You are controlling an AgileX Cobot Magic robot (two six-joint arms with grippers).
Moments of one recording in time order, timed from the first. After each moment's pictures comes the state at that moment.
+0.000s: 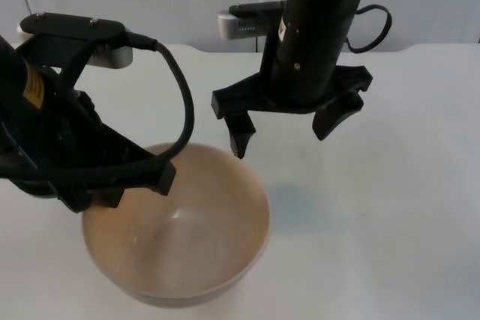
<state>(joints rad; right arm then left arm) 0.71 2.21 -1.74 -0.04 0.93 0.33 -0.57 1.44 -0.69 0.13 0.48 -0.37</state>
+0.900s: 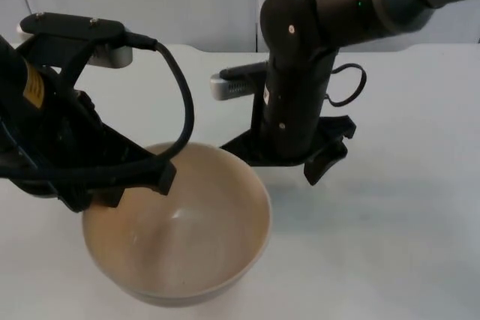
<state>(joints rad) 0.73 2.35 -1.75 -0.07 0.88 0.35 -0.57 1.44 -0.69 0.13 0.48 -0.37</state>
